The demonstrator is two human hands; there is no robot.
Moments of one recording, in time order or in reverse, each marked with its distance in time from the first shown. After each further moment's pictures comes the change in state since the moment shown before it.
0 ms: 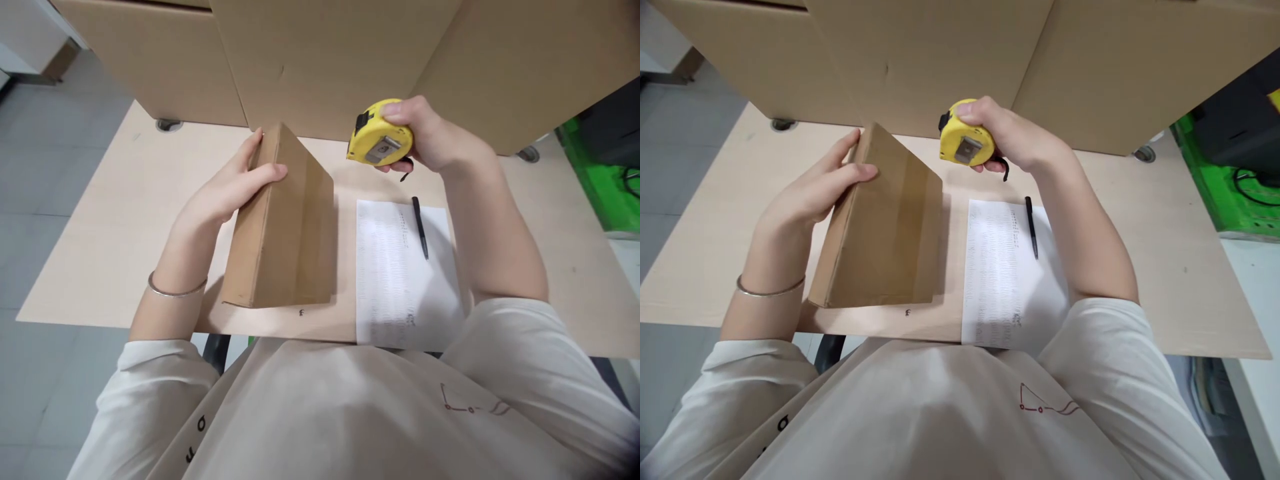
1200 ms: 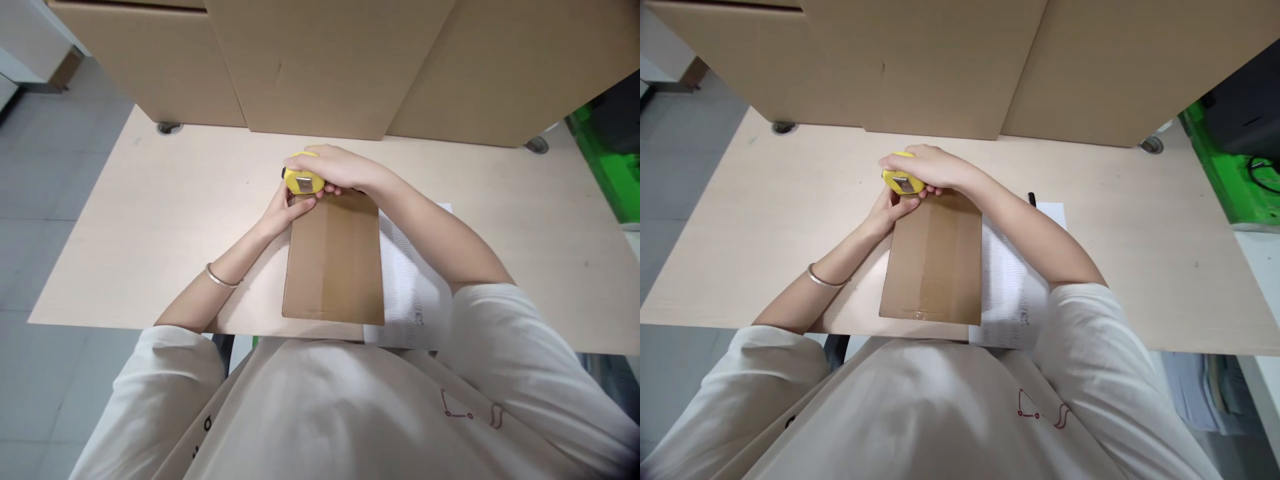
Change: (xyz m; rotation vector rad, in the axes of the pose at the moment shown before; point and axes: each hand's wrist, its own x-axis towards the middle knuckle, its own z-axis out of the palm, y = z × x) left_hand 0.033 -0.113 0.069 -0.155 -0.288 0.301; right_hand 0.067 0.004 0.089 -0.026 -0.208 0.206
